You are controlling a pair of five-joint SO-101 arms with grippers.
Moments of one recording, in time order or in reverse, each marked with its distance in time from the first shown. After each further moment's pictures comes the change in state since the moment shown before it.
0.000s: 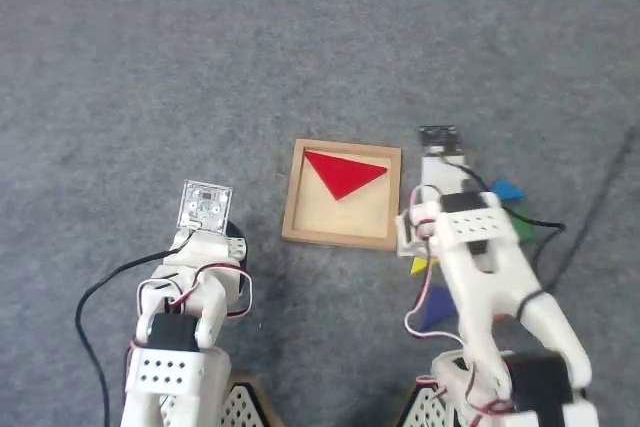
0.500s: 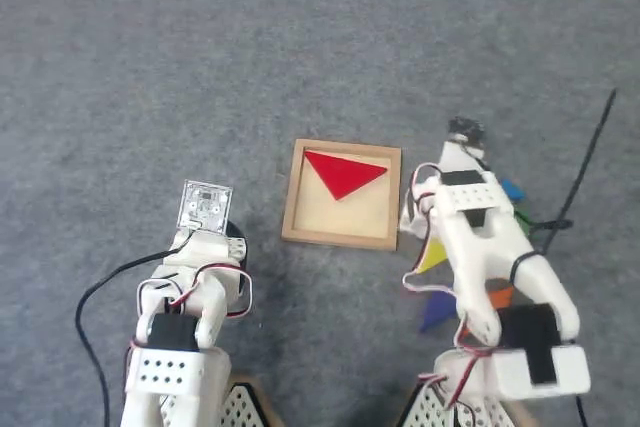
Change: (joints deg) left arm 0.0 0.0 0.0 0.0 0.0; right arm 5.6 14.1 -8.7 -0.8 -15.4
